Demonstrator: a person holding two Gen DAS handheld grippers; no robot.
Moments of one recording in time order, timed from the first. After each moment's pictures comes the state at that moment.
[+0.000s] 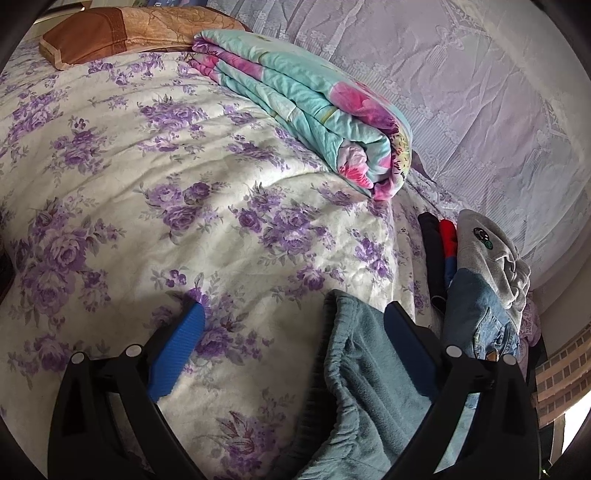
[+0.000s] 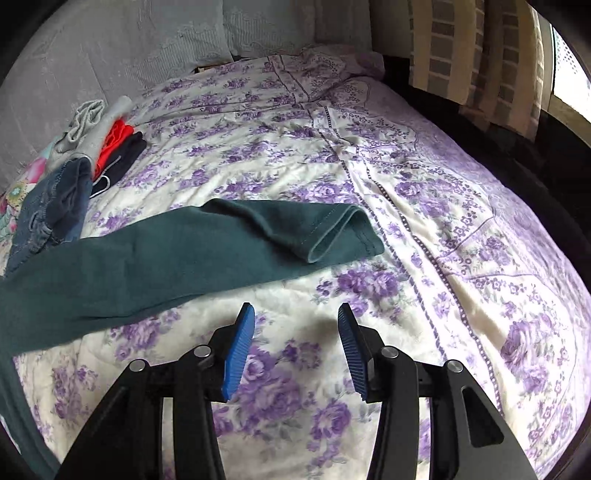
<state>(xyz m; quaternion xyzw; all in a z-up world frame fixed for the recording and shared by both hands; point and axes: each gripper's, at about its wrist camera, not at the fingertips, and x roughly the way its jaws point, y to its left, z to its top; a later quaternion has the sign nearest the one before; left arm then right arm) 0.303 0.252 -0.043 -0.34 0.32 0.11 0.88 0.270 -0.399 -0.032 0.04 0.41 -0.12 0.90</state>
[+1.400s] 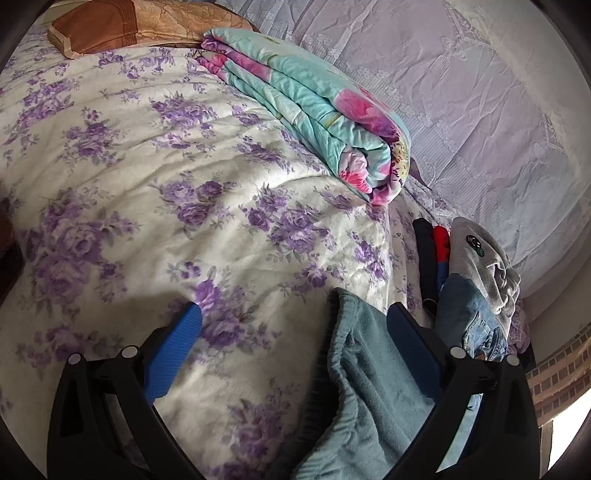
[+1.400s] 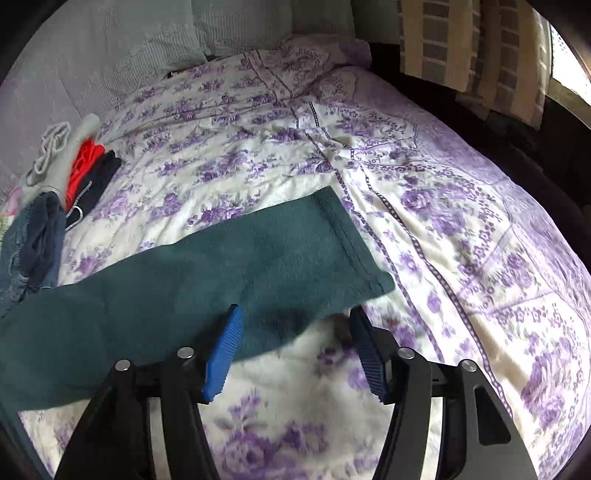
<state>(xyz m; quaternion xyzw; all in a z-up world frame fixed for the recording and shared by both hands) 0.285 0.255 -0.037 -0.36 0.32 0.11 0.87 0.300 -0.417 -0.032 0.10 0.41 -0.12 0.90</state>
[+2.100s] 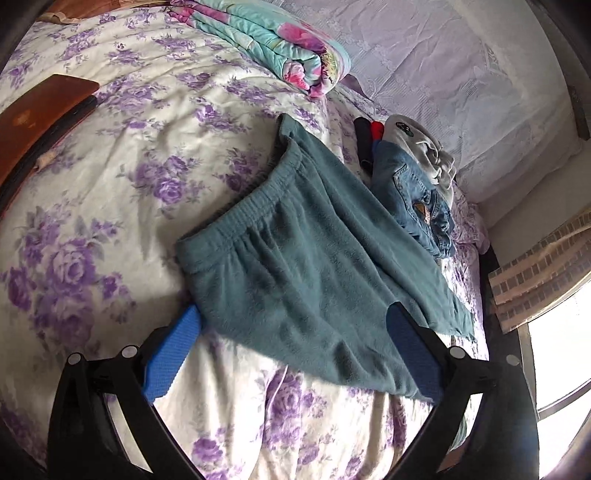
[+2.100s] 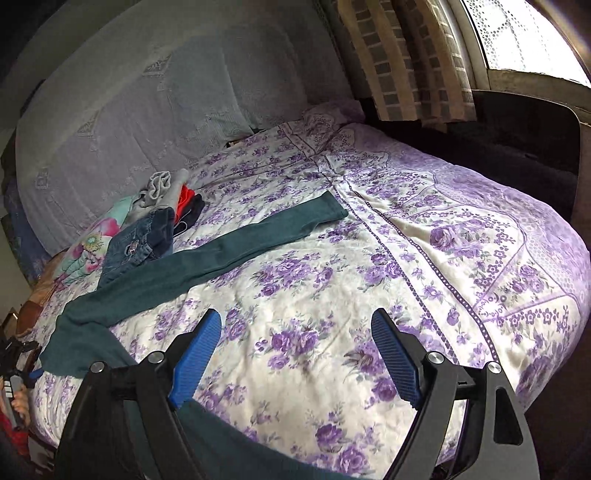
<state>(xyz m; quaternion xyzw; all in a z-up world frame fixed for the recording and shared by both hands) 0.155 0.191 -0.039 -0.34 0.40 -0.03 0.85 0.072 -0.399 0.003 0.16 0.28 -0.04 0.95</state>
